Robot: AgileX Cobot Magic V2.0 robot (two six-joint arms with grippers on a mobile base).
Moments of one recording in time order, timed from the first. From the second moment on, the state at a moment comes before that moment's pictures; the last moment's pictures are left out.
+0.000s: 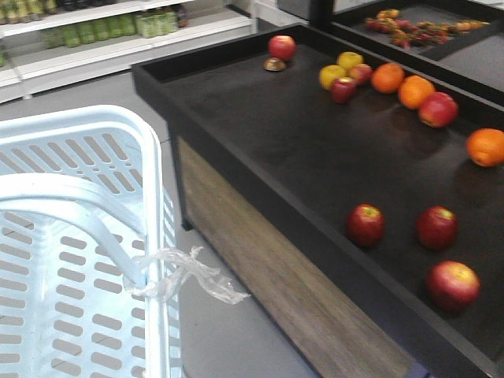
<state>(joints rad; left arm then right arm) -0.67 0.60 -0.98 0.19 0.84 0.81 0.03 -0.01 0.03 -0.02 0.10 0.08</state>
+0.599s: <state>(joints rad) -0.67 0.60 -0.98 0.19 0.84 0.81 0.03 -0.01 0.03 -0.02 0.10 0.08</state>
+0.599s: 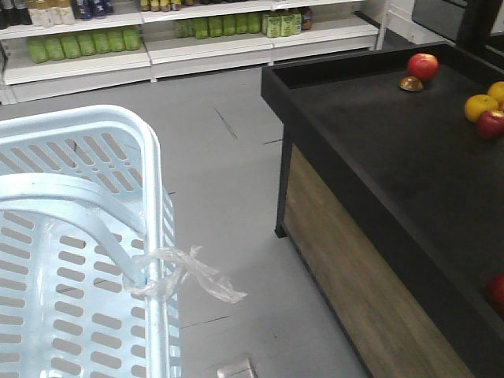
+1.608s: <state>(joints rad) -0.67 0.60 -0.98 0.19 0.84 0.81 0.03 -0.01 0.03 -0.02 0.10 0.08</state>
